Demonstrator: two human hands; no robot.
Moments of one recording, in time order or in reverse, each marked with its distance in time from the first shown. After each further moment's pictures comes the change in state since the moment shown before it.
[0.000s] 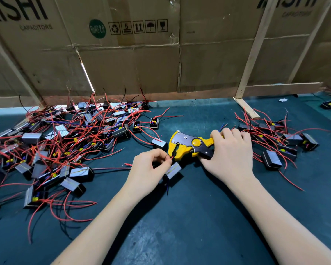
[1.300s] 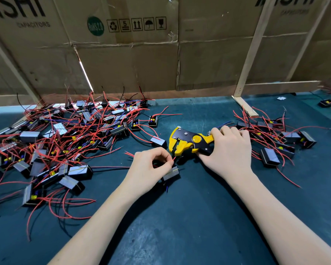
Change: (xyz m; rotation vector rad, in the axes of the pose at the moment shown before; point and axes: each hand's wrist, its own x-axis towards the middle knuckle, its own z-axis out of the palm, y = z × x) left_hand -0.001 0.001 -0.002 0.016 -0.081 0.090; right_hand 0.004 0.004 0.005 0.009 -0.044 0.033
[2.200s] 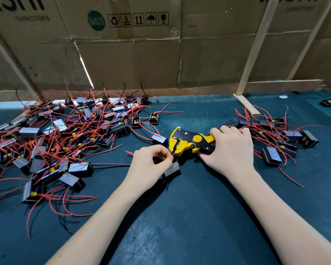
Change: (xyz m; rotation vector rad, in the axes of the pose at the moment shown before) left_hand 0.001 0.001 0.002 -0.006 0.084 -0.082; right_hand 0.001 -0.001 -0.006 -0.024 -0.042 -0.067
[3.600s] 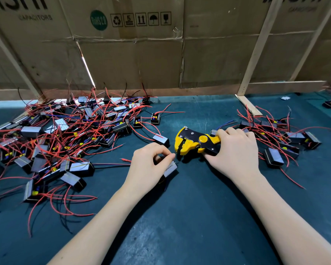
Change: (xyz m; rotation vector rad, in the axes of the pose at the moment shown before) left_hand -0.001 -0.006 0.001 0.040 0.085 0.144; right_hand -0.002 0.007 0.002 0.075 -0.017 0.075
